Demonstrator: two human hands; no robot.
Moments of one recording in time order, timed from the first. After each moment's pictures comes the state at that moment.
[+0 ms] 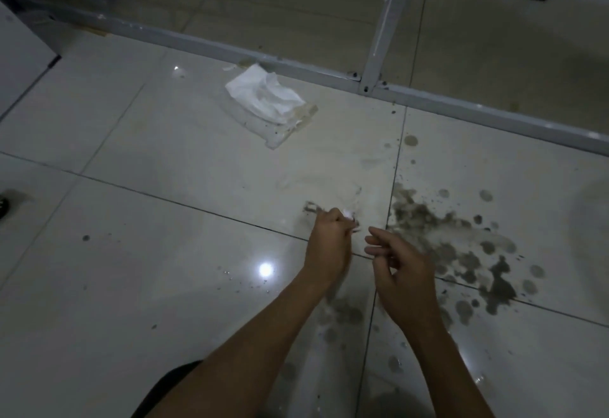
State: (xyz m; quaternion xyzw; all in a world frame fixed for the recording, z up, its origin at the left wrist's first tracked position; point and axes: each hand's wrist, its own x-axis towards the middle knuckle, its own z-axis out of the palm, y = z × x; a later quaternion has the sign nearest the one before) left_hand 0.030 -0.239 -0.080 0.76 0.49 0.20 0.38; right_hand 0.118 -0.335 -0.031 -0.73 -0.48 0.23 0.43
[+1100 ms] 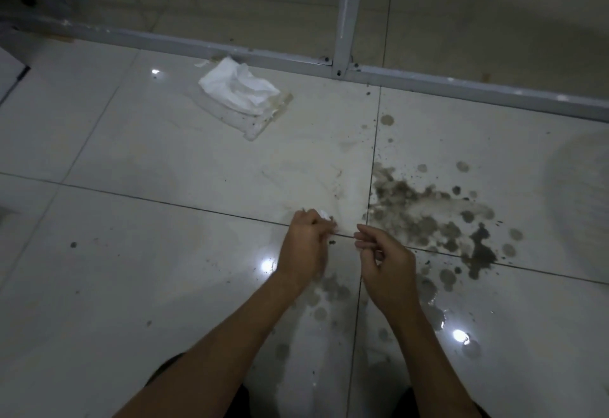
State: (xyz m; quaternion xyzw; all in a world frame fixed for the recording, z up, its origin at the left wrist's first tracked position) left_hand 0.004 -0.263 -0.073 0.83 0.44 0.19 0.30; right_hand 0.117 -0.359 -0.055 -0.74 -0.43 0.22 0.46
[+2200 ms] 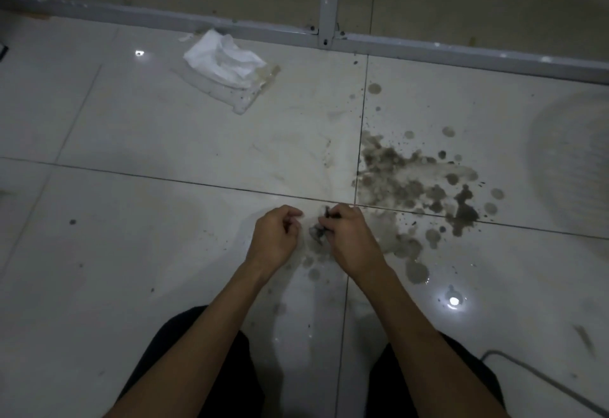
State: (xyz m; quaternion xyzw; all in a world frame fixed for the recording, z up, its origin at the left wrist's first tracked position) left_hand -0.042 -0.287 -0.064 0.71 0.56 0.12 0.40; right_hand 0.096 -0.355 -0.062 -0.75 -0.58 0.27 0.17
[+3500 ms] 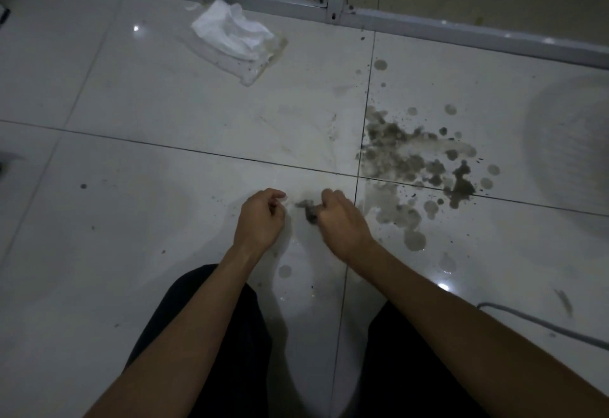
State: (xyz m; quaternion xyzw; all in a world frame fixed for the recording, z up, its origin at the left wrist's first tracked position) left_hand -0.082 -0.303 -0.070 0.71 0.58 0.14 0.37; right_hand 0.064 -0.370 -0.039 -0.70 -0.70 0.17 0.05
